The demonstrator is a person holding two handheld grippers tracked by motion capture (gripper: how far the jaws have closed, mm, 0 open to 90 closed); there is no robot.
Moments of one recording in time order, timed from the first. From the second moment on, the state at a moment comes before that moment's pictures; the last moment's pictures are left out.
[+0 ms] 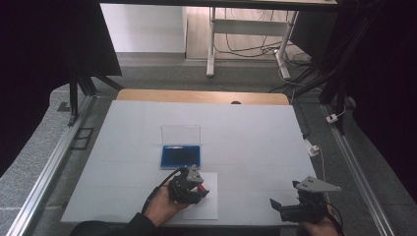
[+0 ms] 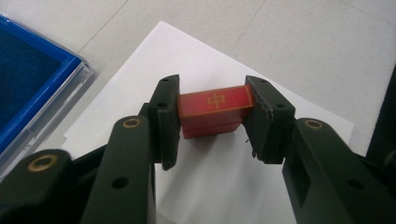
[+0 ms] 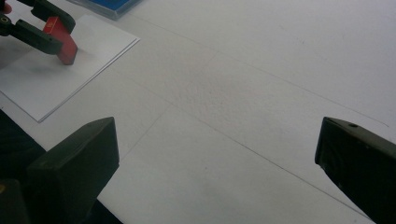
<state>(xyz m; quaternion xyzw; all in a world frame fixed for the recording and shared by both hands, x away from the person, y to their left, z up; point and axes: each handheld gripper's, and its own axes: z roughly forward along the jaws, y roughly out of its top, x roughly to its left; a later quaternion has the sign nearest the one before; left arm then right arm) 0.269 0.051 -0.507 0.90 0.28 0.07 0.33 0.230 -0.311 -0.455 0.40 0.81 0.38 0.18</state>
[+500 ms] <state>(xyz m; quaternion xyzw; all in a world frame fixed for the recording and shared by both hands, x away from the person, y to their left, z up) 0.272 0.056 -0.499 0.89 0.28 0.05 0.35 0.230 -0.311 -0.456 0.40 0.82 0.37 0.18</state>
